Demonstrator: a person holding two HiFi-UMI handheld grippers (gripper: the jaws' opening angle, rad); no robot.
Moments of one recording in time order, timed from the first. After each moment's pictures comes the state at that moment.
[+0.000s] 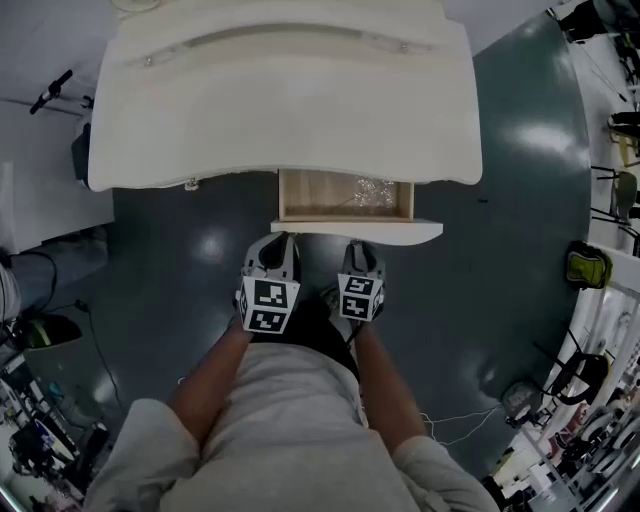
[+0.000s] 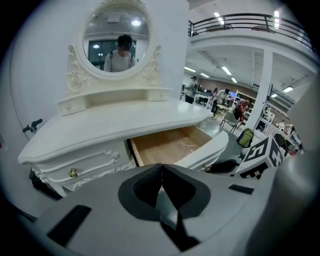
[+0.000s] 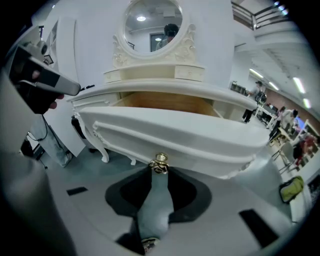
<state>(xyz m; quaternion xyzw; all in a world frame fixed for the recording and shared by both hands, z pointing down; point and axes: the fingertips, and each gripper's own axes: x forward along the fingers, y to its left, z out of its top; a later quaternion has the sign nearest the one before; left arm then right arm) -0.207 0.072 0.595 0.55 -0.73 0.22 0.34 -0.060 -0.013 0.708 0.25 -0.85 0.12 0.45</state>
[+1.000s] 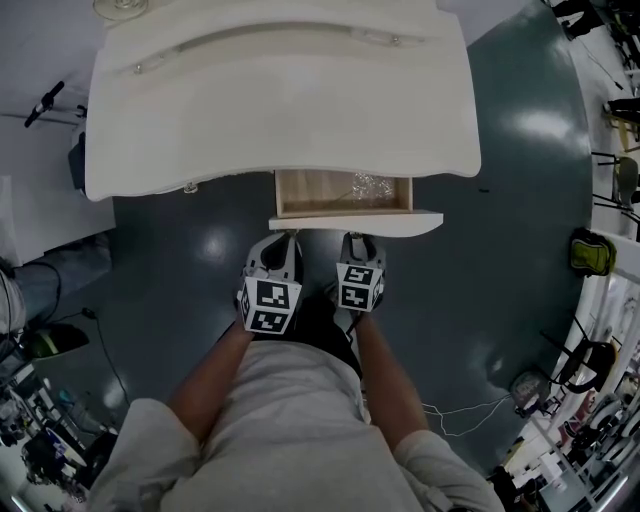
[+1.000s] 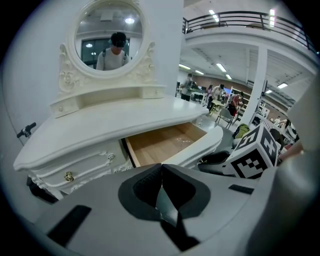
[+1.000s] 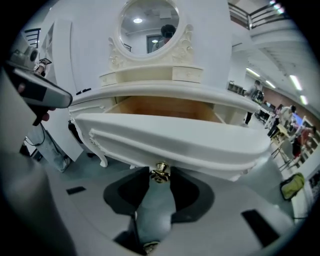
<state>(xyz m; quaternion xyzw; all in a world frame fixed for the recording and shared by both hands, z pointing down) -0.199 0.070 0.600 0.57 -0.71 0.23 0.34 -0.077 -0.024 0.703 0.27 -0.85 0.12 0.44</state>
